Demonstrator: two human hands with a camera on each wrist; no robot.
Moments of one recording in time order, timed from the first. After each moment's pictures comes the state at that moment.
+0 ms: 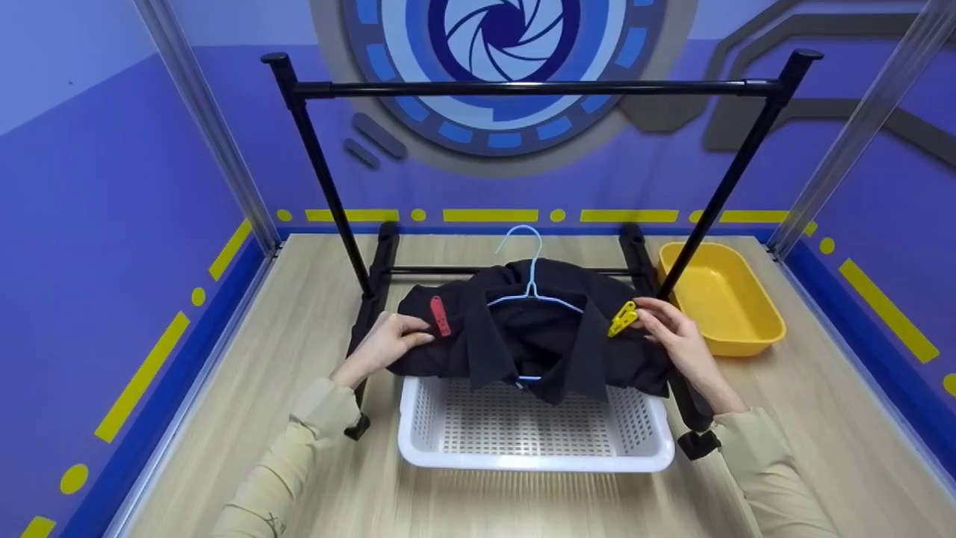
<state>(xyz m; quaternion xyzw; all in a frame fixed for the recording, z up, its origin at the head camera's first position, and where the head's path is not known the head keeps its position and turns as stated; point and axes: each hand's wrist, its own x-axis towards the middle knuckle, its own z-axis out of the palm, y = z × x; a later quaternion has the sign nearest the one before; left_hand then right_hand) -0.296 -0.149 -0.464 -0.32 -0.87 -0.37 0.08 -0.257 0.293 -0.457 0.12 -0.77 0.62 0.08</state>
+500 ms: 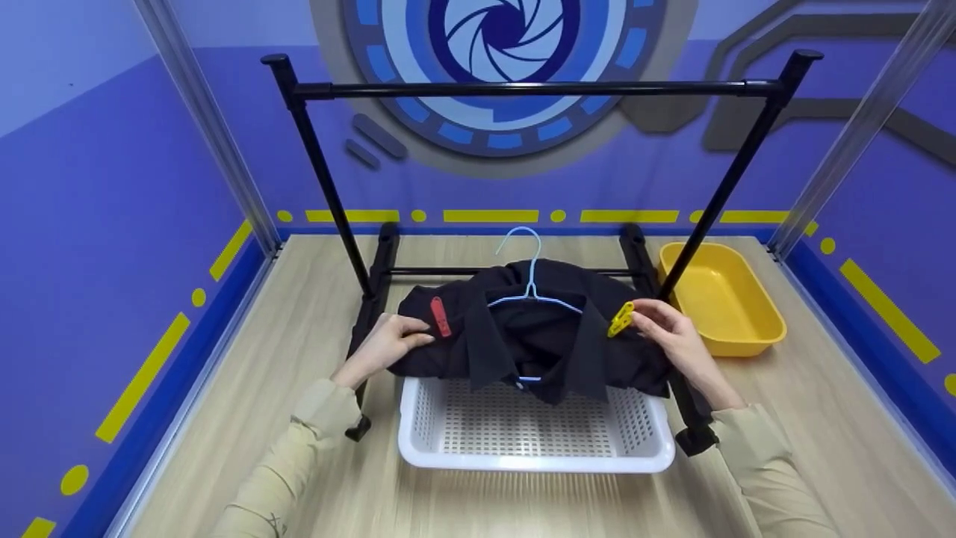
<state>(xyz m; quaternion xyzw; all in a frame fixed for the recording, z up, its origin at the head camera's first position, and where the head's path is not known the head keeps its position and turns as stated) -0.297 -0.149 -0.467 -0.32 -0.87 -0.38 0.08 -0.244 0.276 -0.428 0.13 -0.77 0.62 0.08</state>
